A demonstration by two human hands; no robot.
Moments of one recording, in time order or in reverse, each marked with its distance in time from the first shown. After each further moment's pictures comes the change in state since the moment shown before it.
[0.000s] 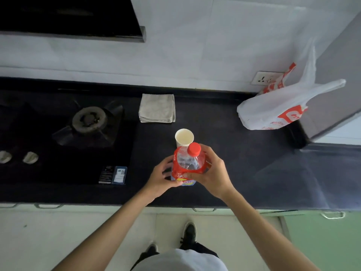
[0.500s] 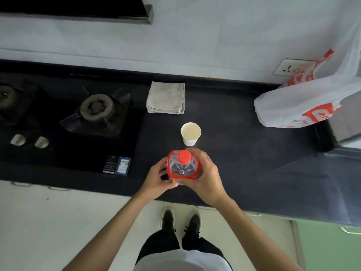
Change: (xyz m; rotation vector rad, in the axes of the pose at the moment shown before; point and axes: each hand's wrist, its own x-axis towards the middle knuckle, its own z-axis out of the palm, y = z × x) left_hand -0.003 -0.024 0.000 -0.011 0.119 -0.059; right_hand 0.006 0.029 0.020 0.004 -0.082 -0.052
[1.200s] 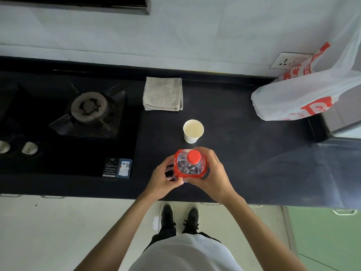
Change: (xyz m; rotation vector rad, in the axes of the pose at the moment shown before) left_hand 0.015 -0.012 -0.014 0.099 -0.121 0.016; right_hand 0.006 0.008 0.012 -0.166 -0.028 0.060
